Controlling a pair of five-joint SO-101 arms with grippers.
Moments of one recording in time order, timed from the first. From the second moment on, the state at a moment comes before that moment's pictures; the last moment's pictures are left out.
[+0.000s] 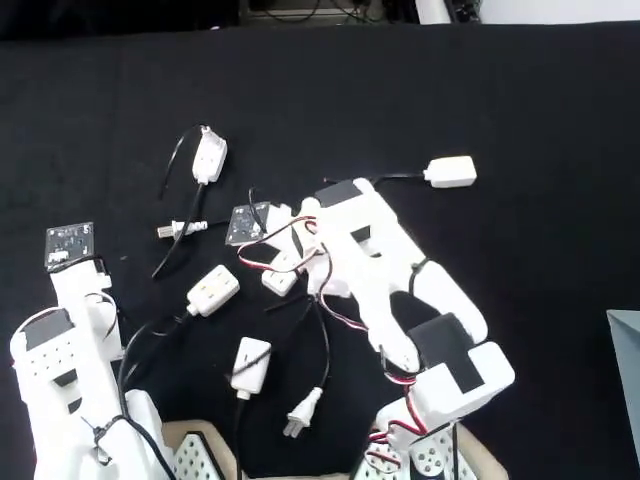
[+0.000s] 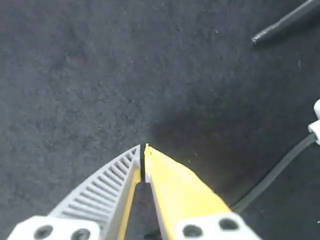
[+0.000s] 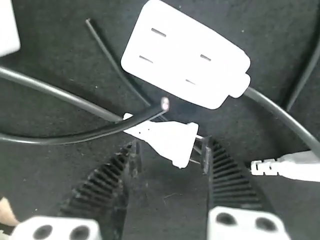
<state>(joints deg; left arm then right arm) -34.7 -49.9 73.1 58.4 -18.7 -24.4 6.7 24.2 70.9 58.9</state>
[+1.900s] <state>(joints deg) -34.7 -49.9 73.2 57.8 -18.8 -26.8 6.9 25.5 64.4 52.6</state>
